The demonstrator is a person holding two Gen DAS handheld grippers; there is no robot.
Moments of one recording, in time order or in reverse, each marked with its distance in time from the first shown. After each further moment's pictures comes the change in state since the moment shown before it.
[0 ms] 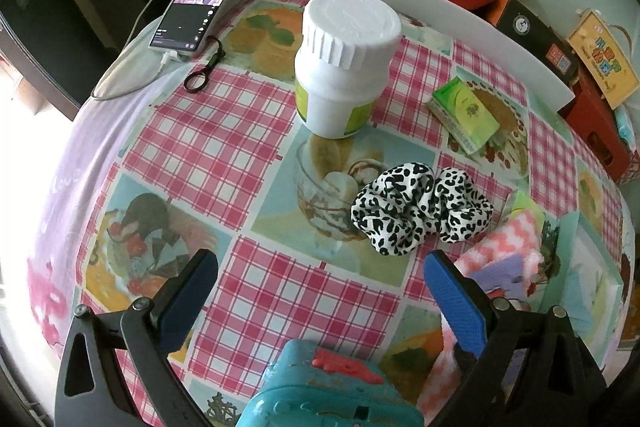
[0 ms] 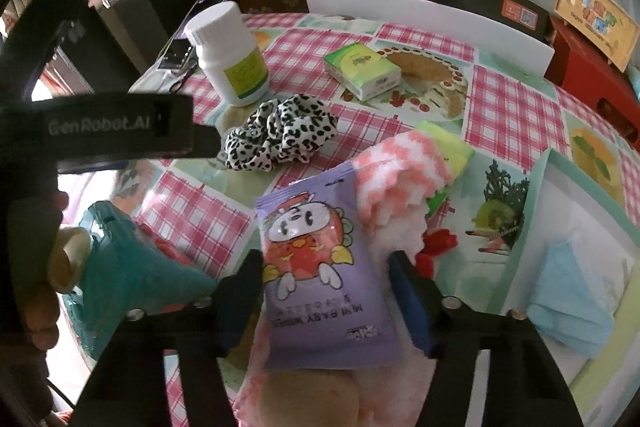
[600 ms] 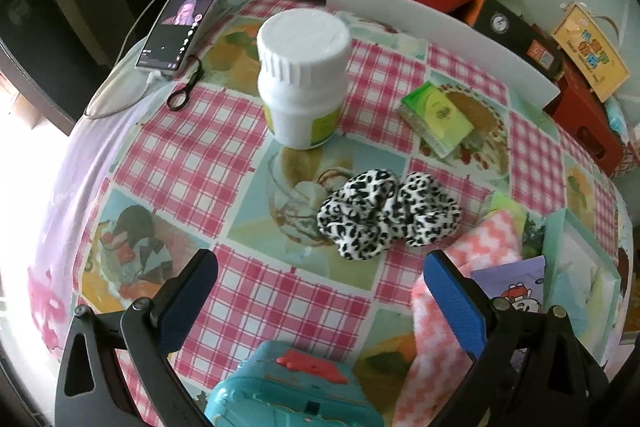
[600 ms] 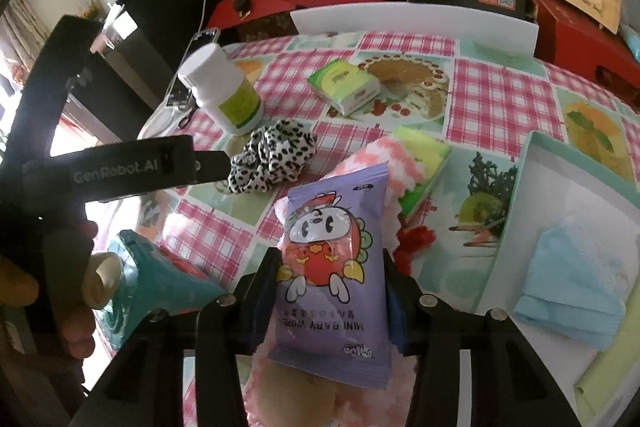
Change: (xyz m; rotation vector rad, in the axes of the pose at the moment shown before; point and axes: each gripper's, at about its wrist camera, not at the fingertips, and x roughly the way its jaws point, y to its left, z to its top) left arm -0.009 -0.020 -0.003 0.033 -0.043 -0.016; right arm -0.018 -0.030 0.000 0.107 -0.050 0.108
